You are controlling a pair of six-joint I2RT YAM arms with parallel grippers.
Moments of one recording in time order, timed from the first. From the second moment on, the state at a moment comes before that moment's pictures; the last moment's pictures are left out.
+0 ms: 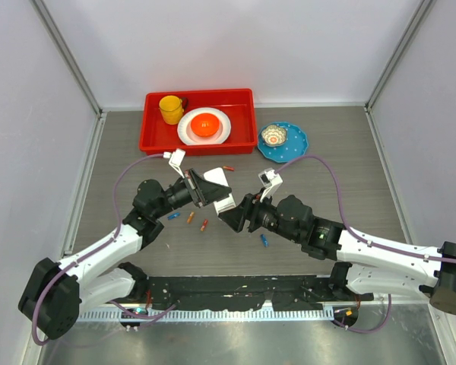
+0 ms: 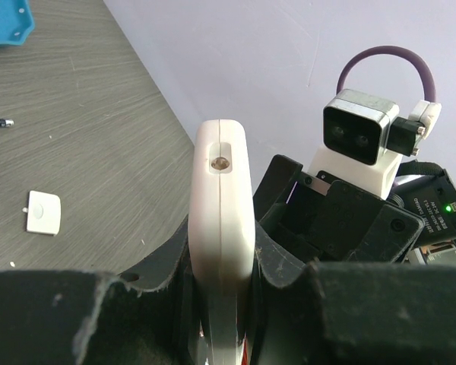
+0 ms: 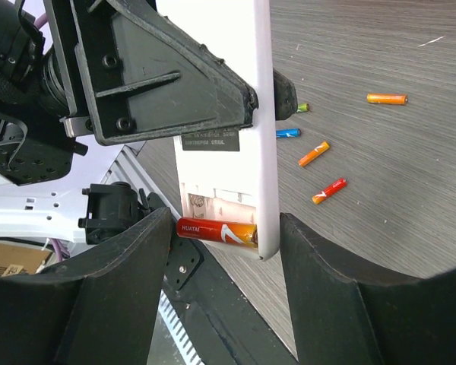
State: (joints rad) left arm -0.58 1.03 0.48 0.65 0.50 -1.03; right arm 1.11 0.98 0.65 0.15 0.15 0.71
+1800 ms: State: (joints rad) left arm -0.58 0.99 0.47 0.65 0.47 -1.03; right arm 1.11 0.99 0.64 0.17 0.15 0.72
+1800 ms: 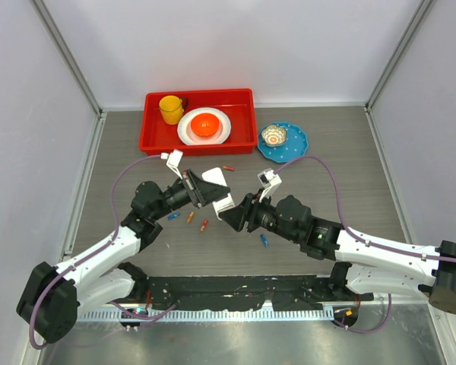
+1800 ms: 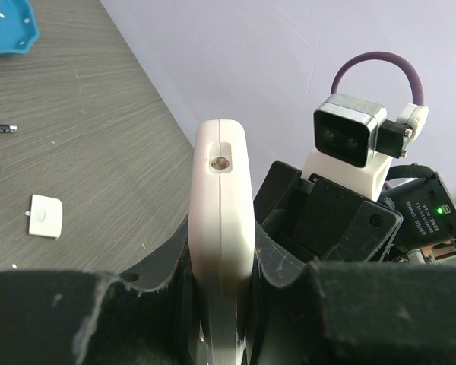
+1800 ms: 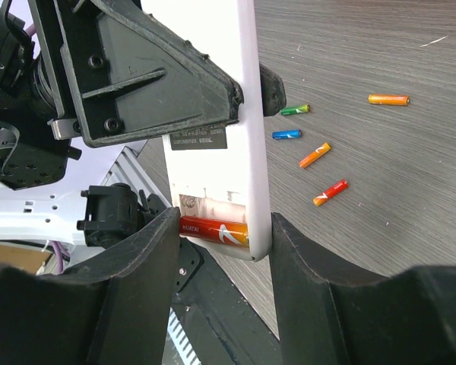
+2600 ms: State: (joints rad) left arm -0.59 0.99 0.45 0.63 0.45 -1.04; right arm 1.10 1.01 0.64 0.17 0.15 0.76
